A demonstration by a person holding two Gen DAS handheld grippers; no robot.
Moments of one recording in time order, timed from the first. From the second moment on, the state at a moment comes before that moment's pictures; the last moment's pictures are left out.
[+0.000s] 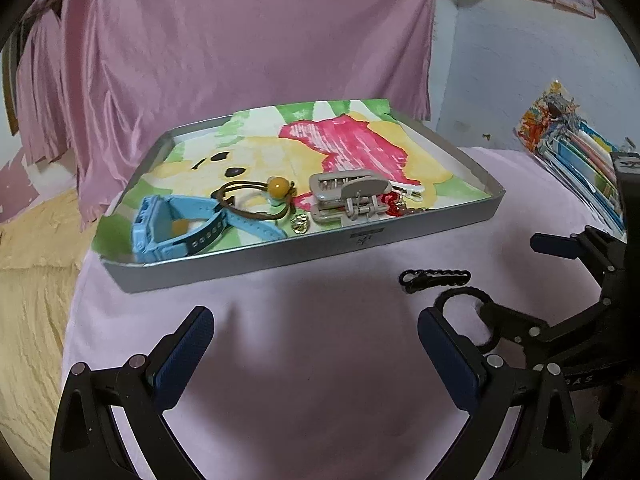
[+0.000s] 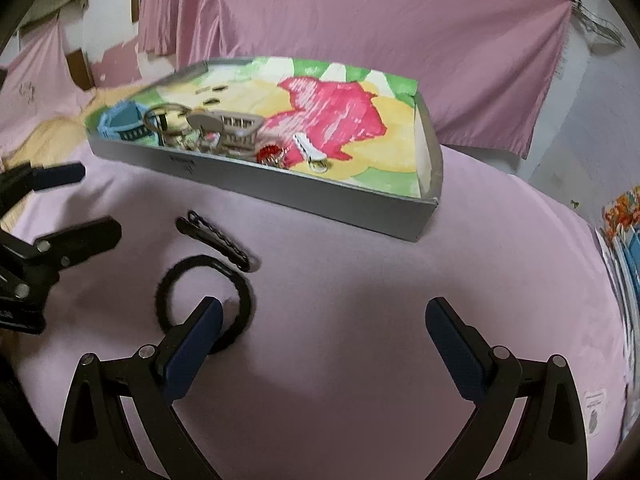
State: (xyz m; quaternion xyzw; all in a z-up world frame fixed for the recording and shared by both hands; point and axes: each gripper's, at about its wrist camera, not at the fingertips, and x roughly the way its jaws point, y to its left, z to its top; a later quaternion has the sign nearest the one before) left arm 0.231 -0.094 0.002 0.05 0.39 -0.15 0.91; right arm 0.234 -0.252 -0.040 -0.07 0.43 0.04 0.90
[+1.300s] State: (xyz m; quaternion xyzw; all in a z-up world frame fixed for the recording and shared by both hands) left arm 0.255 -0.166 -0.006 0.15 0.39 -0.30 0.86; right arm 0.249 -0.307 -0.041 -0.04 0.43 0.04 0.90
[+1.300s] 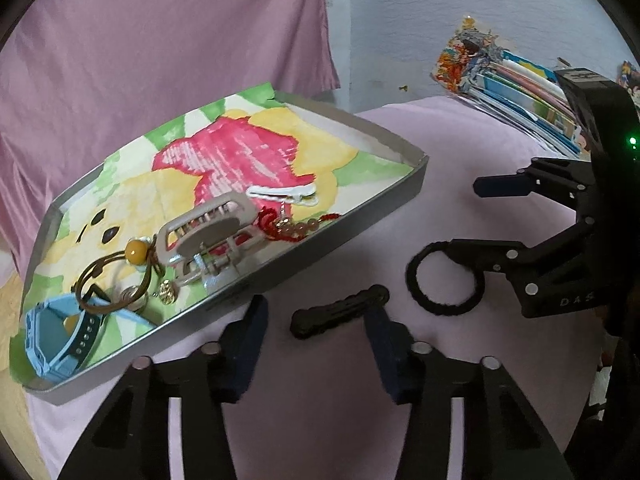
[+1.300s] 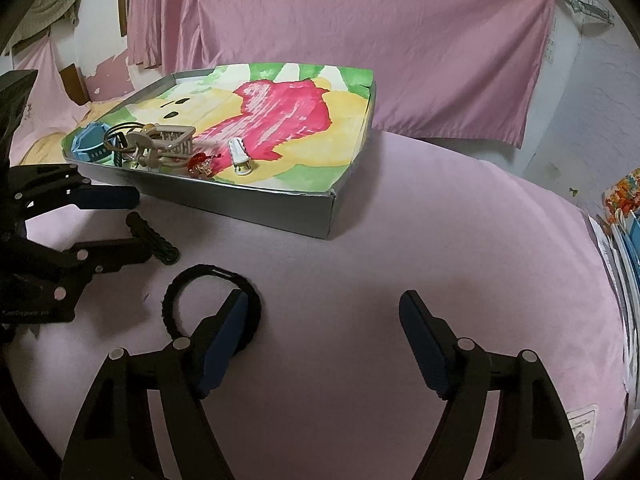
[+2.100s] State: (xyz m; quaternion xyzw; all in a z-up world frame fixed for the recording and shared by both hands) left arm 0.237 -0.165 -0.009 0.11 0.42 -0.30 0.85; right arm 0.234 -0.289 -0.041 0.00 0.42 0.10 0.90
